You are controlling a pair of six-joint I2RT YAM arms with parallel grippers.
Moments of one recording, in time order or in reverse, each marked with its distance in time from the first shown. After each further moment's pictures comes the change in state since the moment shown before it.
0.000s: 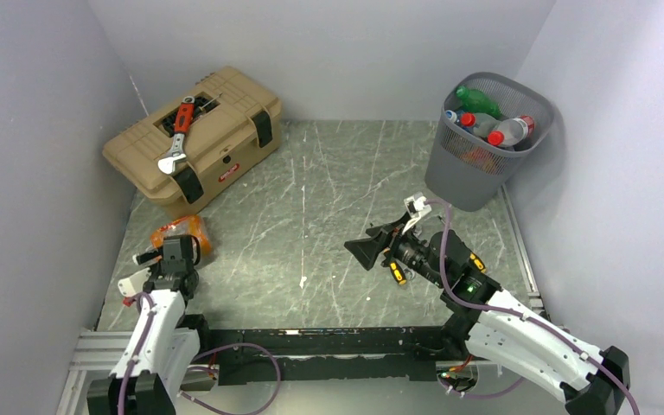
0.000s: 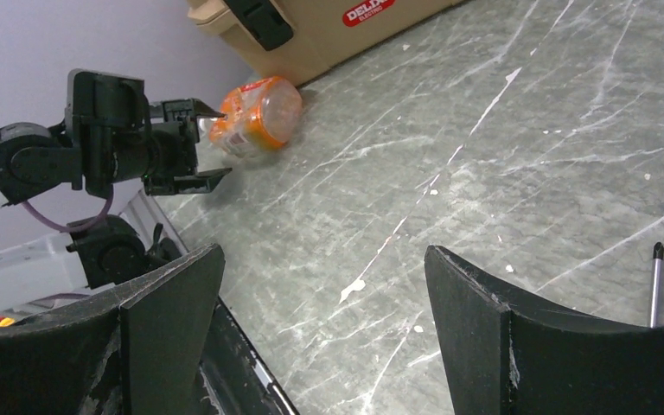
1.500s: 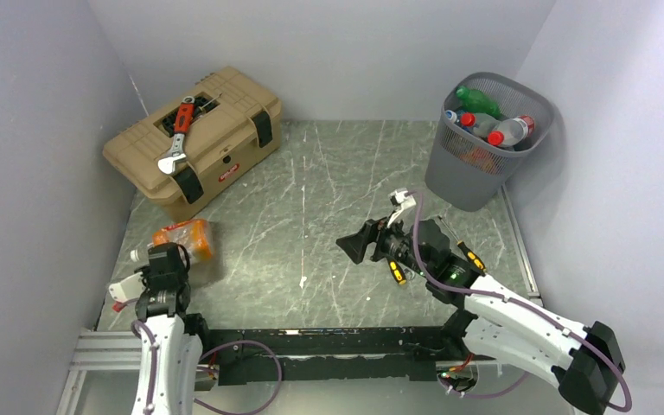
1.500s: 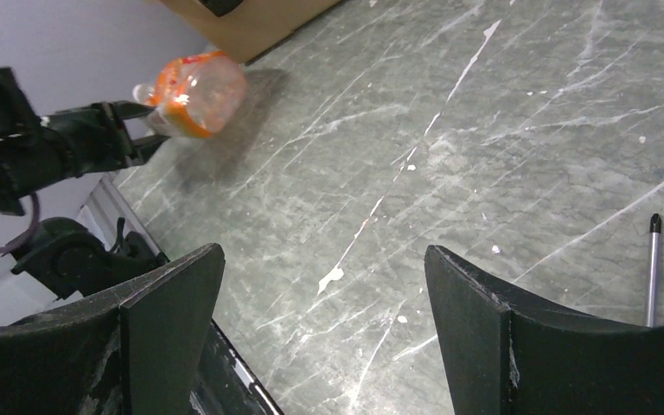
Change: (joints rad) left arm 0.108 -0.229 -0.024 -0.046 0.151 0.155; right arm 0.000 0.169 0.037 0.012 0.024 0.010
